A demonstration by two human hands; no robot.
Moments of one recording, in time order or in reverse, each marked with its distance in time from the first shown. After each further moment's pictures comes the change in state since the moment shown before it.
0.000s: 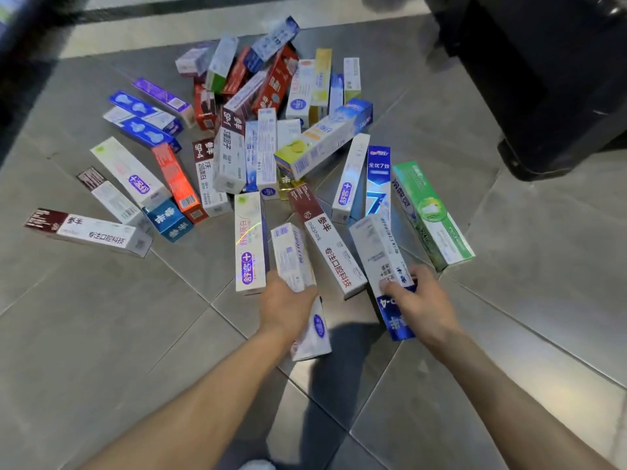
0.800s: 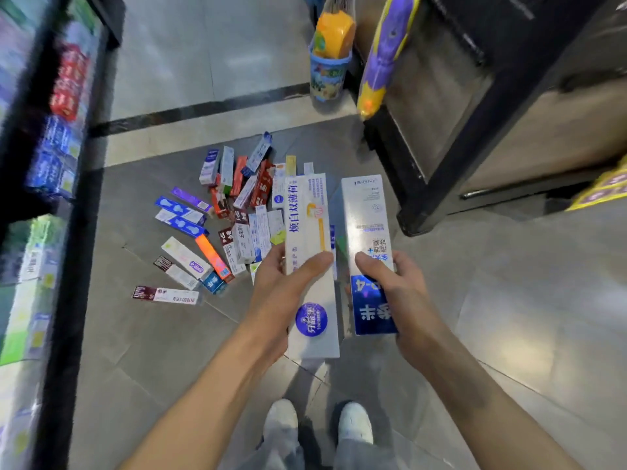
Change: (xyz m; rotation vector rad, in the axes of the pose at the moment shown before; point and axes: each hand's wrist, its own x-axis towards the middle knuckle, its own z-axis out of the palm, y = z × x) left_hand -0.317 0.372 -0.219 -0.603 -0.451 0.092; right_hand -0.290 -0.346 -0.244 0.714 -0.026 0.077
